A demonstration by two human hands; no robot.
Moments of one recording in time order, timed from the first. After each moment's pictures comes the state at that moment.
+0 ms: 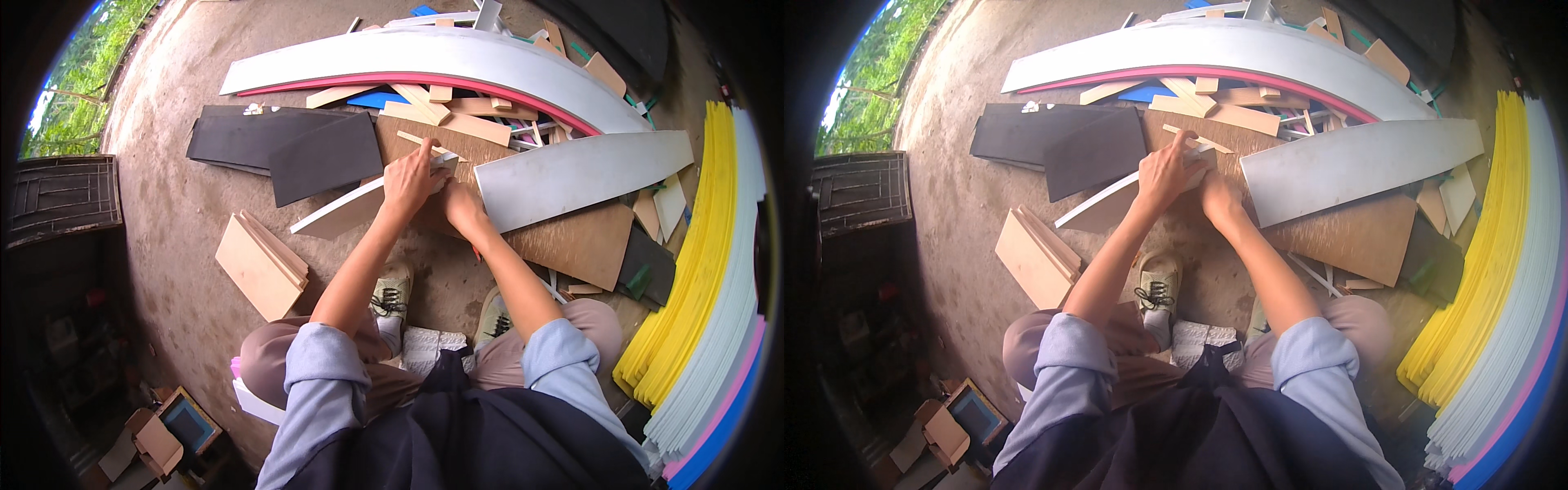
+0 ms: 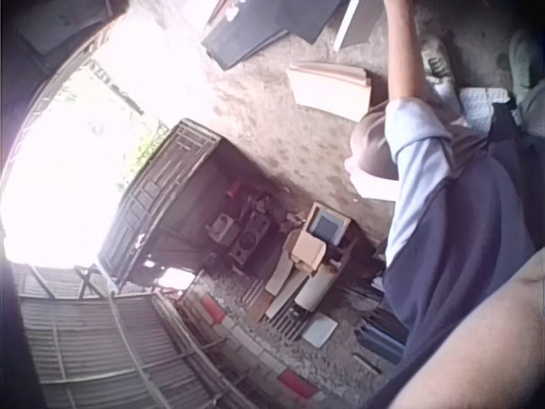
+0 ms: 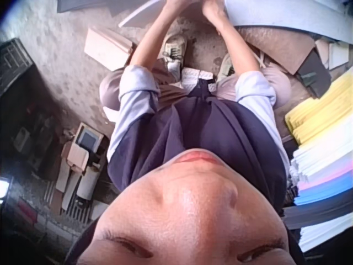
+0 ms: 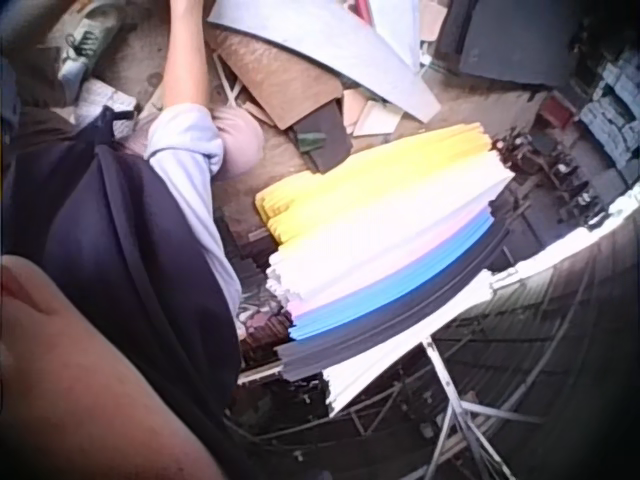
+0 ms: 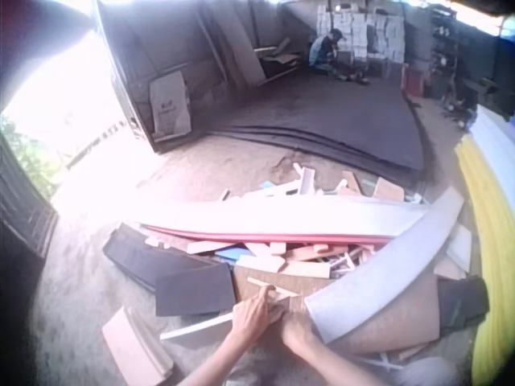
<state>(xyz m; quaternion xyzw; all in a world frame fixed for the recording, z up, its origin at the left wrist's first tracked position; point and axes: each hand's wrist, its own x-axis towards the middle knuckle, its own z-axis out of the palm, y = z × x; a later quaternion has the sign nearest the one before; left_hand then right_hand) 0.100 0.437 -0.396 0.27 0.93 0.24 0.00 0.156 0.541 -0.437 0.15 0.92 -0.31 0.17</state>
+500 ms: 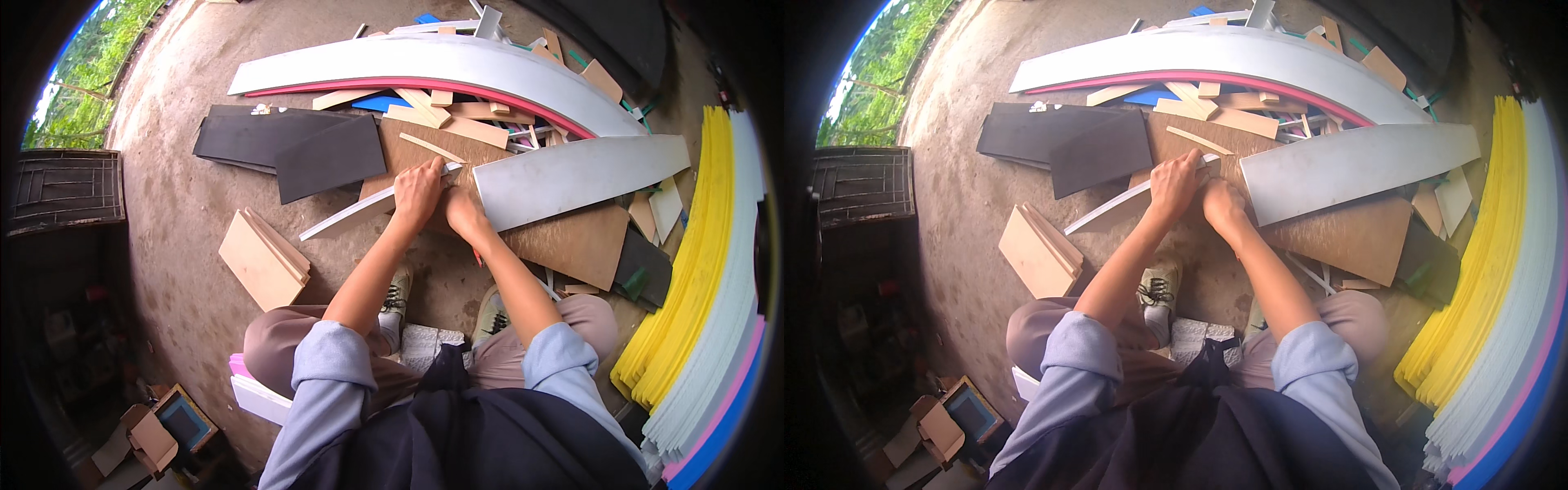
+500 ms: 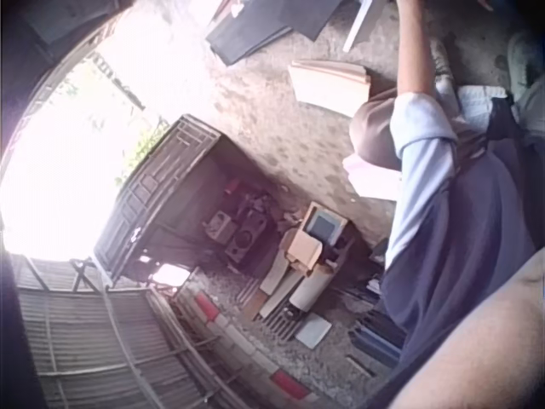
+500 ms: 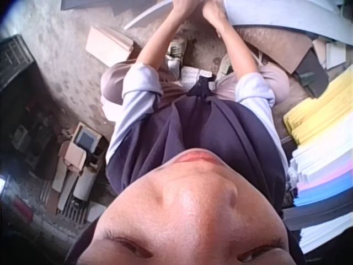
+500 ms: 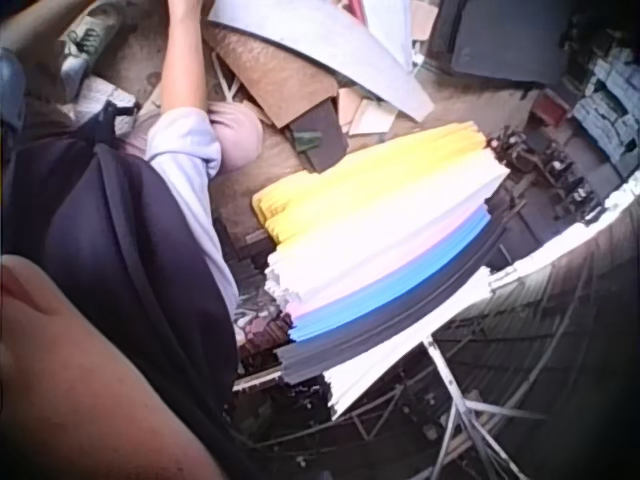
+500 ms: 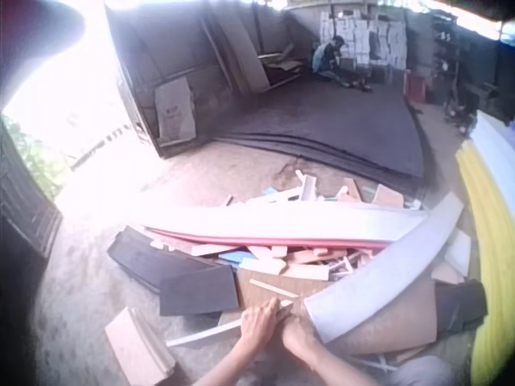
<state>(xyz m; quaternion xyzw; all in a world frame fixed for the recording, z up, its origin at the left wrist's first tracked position) 0.120 0.444 -0.407 0.28 0.94 0.18 -0.05 0.170 0.541 -0.401 0.18 0.91 -0.32 0.21</state>
